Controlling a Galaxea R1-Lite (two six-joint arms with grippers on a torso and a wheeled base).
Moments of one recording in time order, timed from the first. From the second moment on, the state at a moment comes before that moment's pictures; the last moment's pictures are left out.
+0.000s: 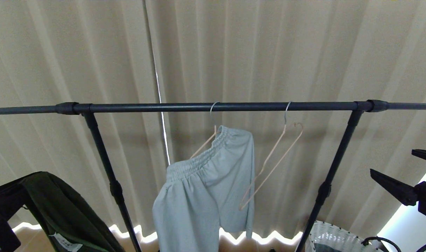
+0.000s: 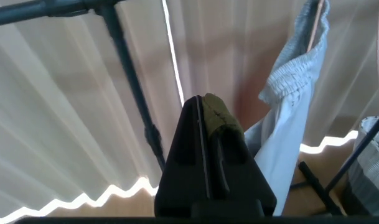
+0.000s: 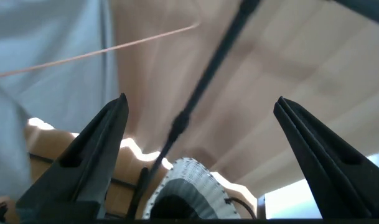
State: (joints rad) left arm -0.28 0.82 -0.39 -0.30 0.08 0.12; right arm 0.09 1.06 -0.47 -0.29 0.04 -0.27
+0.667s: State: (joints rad) left arm -0.24 0.85 -0.39 -0.30 0.08 0.12; right arm 0.51 1.36 -0.79 -0.17 -0.16 0.01
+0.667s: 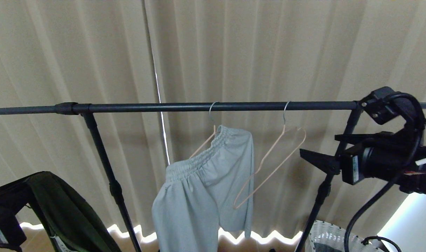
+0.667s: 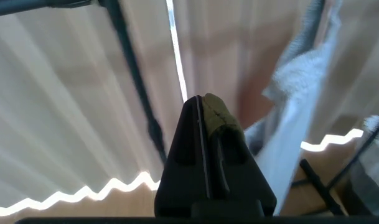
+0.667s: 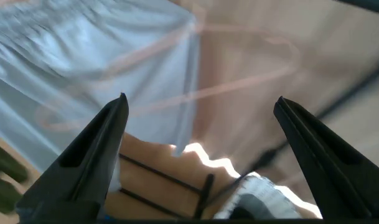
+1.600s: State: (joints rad) left arm -0.21 0.87 -0.39 -0.30 0.08 0.12; right arm 0.58 1.74 -1.00 -0.17 -0.29 0.11
